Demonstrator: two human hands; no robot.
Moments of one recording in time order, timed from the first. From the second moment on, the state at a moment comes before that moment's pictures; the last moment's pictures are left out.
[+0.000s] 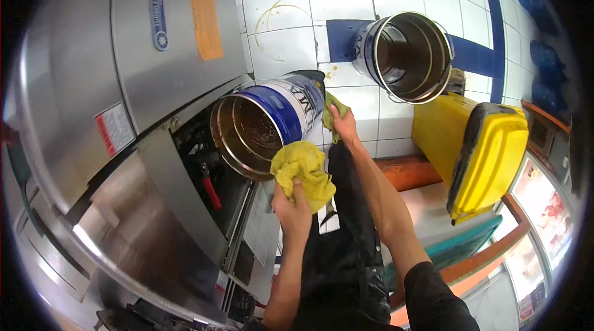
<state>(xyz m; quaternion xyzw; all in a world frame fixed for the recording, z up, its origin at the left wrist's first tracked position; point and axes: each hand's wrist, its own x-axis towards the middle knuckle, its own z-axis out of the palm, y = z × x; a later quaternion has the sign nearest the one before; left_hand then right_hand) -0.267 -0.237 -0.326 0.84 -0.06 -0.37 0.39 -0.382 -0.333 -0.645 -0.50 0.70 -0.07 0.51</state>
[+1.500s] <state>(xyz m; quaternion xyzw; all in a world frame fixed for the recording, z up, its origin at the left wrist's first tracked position) -0.161 -0.257 -0.387 0.86 0.12 -0.40 0.30 -0.495 -0.285 -0.355 -0.12 0.64 -0.15 0.75</state>
